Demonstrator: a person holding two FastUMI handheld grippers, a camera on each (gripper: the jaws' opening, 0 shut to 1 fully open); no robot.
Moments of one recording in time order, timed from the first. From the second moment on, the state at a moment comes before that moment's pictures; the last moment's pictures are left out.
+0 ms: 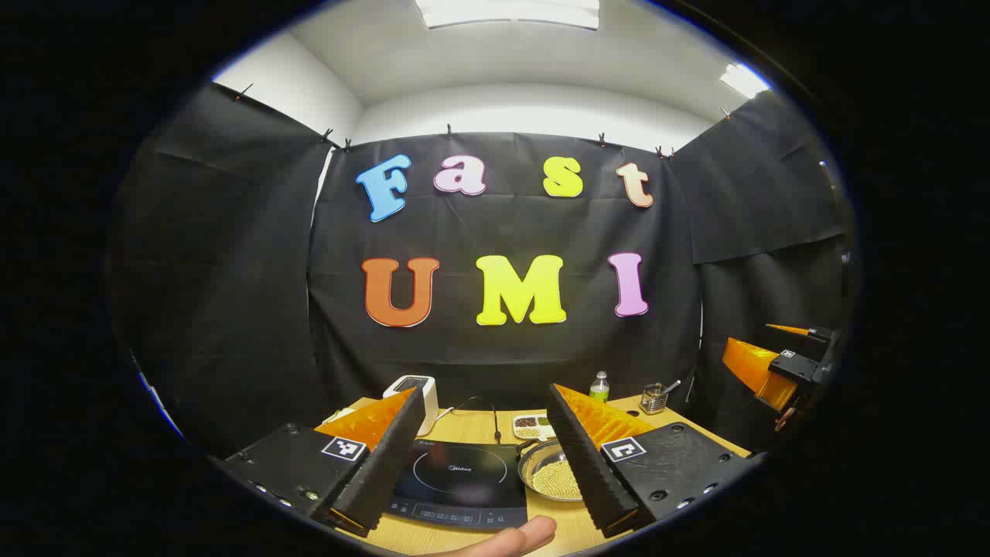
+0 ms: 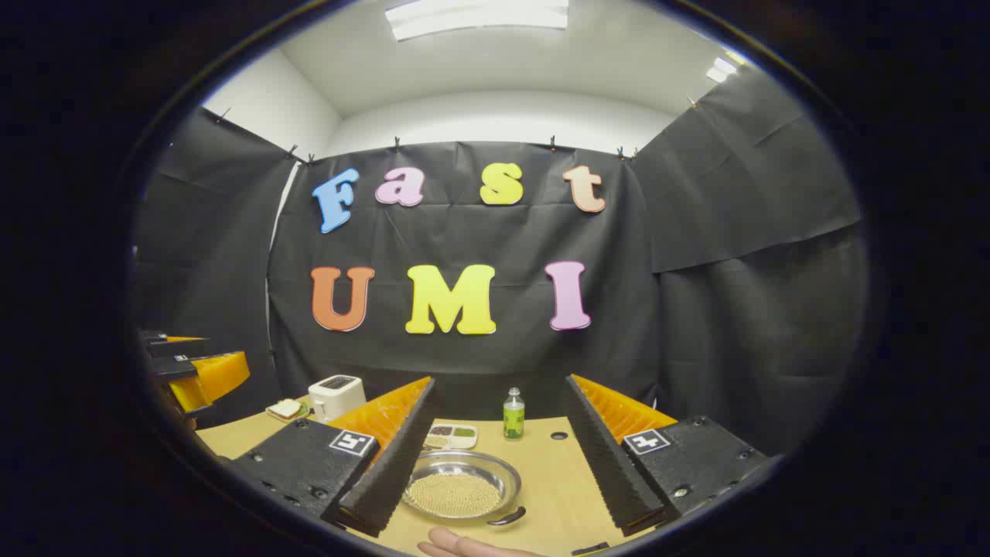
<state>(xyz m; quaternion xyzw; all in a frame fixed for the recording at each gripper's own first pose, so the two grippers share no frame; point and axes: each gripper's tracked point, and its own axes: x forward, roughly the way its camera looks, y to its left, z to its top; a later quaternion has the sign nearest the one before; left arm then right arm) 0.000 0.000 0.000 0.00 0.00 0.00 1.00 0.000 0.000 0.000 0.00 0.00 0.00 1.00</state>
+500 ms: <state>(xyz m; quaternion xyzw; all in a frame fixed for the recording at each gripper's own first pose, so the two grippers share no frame) 0.000 0.006 0.000 0.00 0.00 0.00 1.00 0.002 0.002 -0.003 0.00 0.00 0.01 1.00</state>
